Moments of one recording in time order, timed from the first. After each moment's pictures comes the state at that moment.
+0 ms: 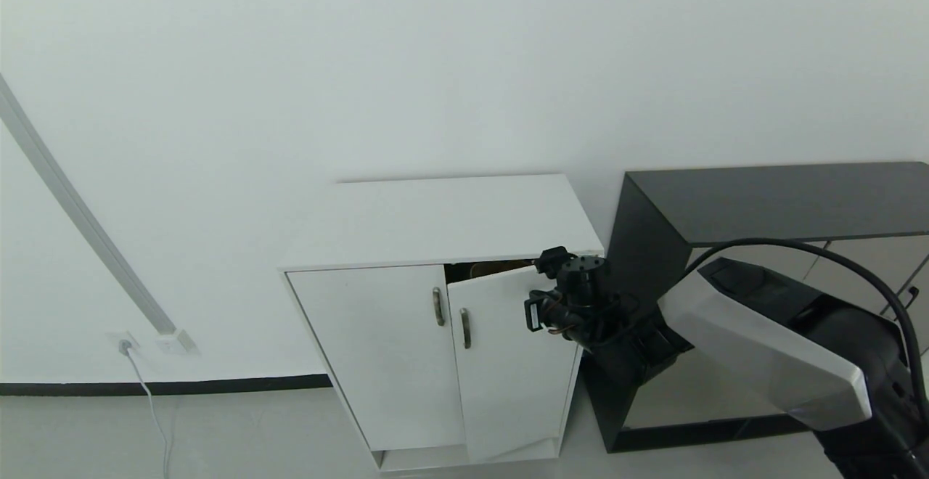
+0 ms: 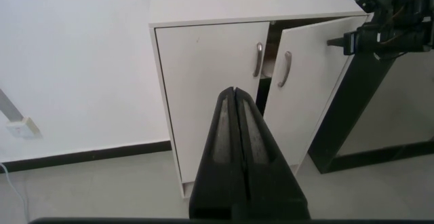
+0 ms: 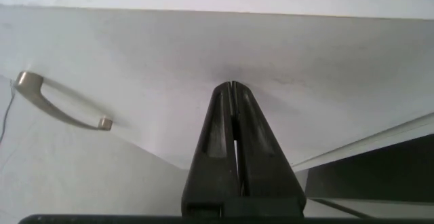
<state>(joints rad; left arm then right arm) 0.00 0.00 0.00 0.00 -0.07 0.00 0.56 2.51 -1.43 -0.79 -0.13 0.07</state>
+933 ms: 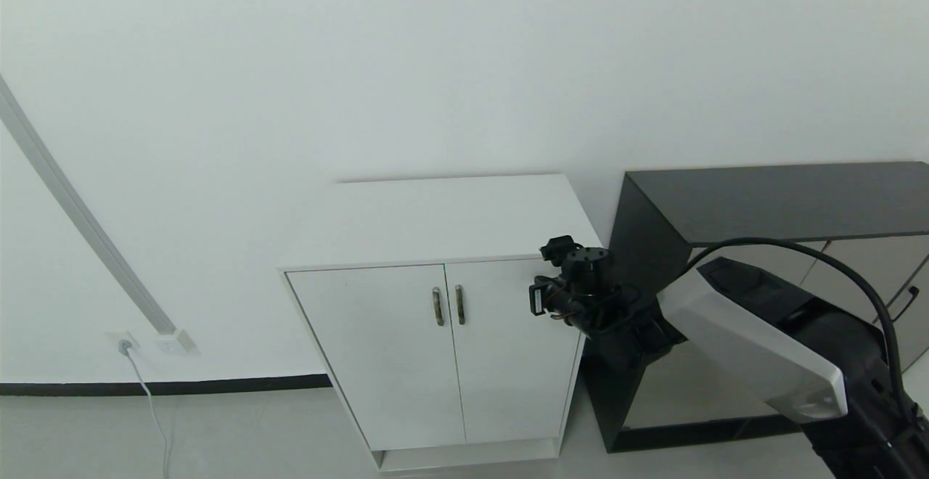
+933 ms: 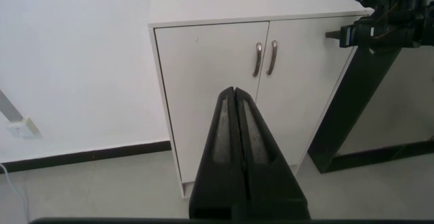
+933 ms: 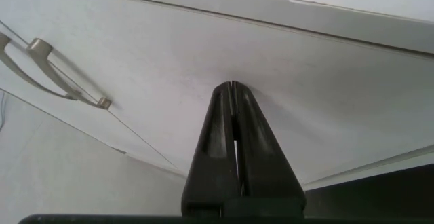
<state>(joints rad) 0.00 0.00 0.00 0.00 -0.07 0.00 0.52 2.57 -1.54 -0.79 -0.13 0.07</state>
